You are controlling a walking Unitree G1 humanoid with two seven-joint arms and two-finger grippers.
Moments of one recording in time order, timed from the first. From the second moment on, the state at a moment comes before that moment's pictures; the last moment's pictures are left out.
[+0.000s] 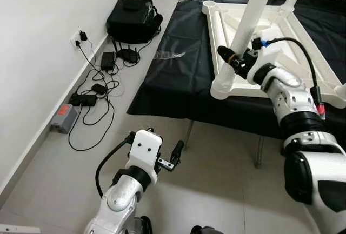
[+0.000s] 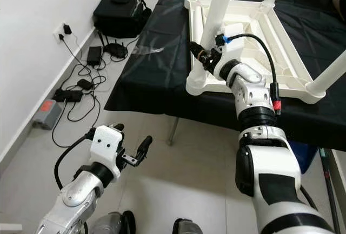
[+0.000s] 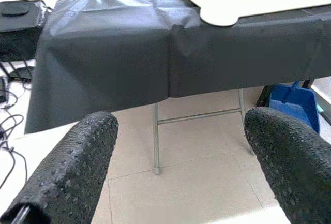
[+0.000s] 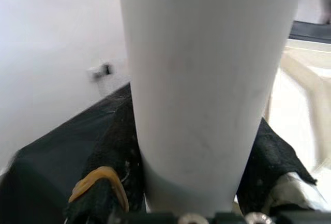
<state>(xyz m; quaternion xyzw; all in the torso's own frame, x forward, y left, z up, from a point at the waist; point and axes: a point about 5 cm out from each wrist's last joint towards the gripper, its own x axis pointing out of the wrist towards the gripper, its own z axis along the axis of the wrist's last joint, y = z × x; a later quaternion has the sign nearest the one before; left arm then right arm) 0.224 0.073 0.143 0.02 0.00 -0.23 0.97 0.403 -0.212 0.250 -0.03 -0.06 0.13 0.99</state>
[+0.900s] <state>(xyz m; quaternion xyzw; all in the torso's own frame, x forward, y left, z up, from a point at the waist) 0.224 0.074 0.143 0.02 0.00 -0.24 0.97 0.377 -0.168 0.243 0.07 -0.08 -0.09 0.99</state>
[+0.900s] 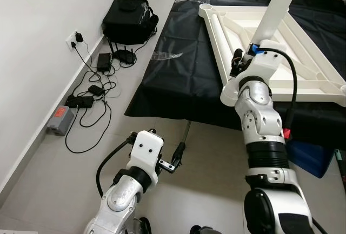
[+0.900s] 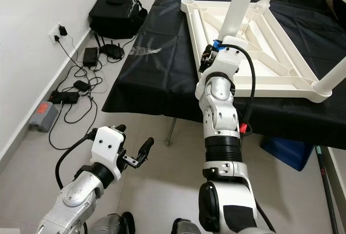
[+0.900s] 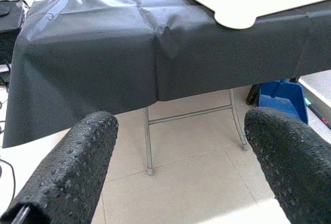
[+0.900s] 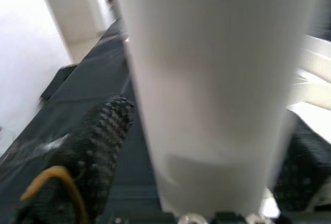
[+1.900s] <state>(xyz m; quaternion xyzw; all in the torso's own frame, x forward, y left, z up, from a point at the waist) 0.225 0.072 0.144 0.02 0.00 -0.24 0.97 0.356 -0.169 0.247 0.08 -0.04 0.53 0.84</state>
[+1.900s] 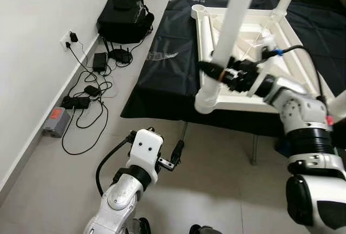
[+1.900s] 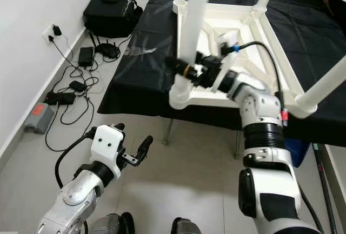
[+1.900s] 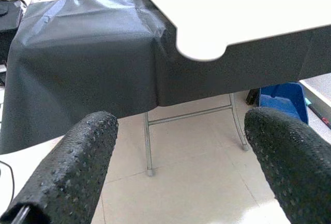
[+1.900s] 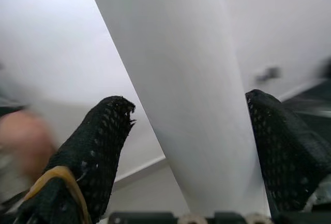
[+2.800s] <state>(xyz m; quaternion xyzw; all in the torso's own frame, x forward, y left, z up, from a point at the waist) 0.224 0.072 0.144 0.02 0.00 -0.23 0.97 0.393 -0.213 0.241 0.03 -0.03 -0.03 1.00</state>
